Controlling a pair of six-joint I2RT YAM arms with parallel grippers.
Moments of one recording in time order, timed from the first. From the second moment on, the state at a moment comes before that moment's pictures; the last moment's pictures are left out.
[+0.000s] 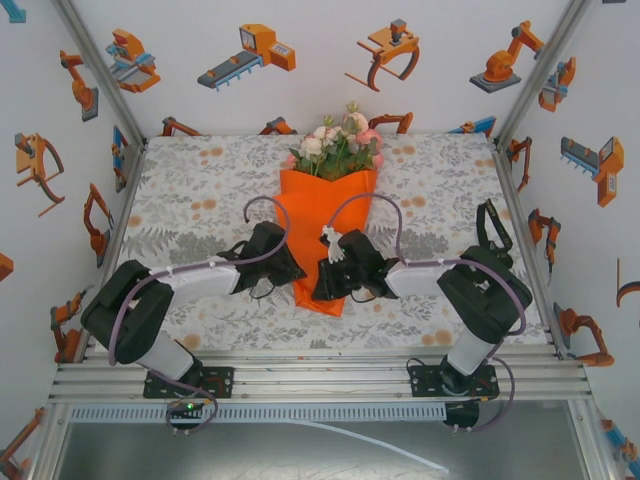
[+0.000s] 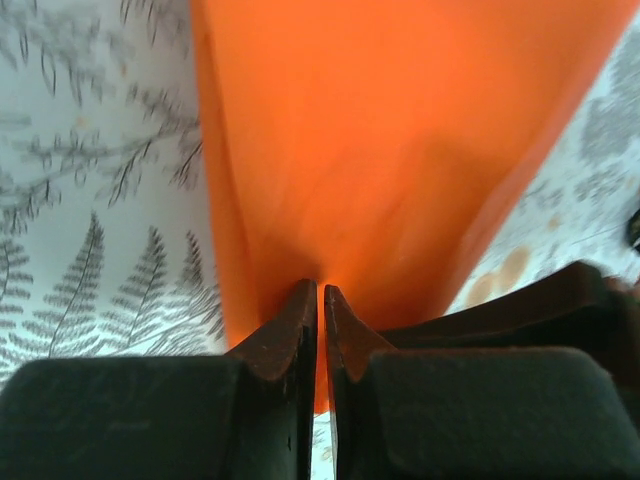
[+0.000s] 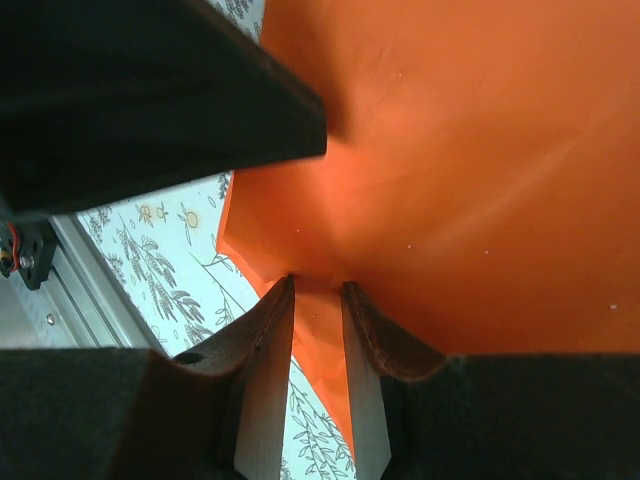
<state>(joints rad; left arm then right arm) -0.74 1.53 0.68 0.02 0.05 -0.98 0.78 1.68 0.70 0.22 -0.43 0.46</state>
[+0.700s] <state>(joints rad) -0.73 1.53 0.61 0.13 0.10 -0.99 0.47 1.68 0.57 0.46 -0.44 0.66</state>
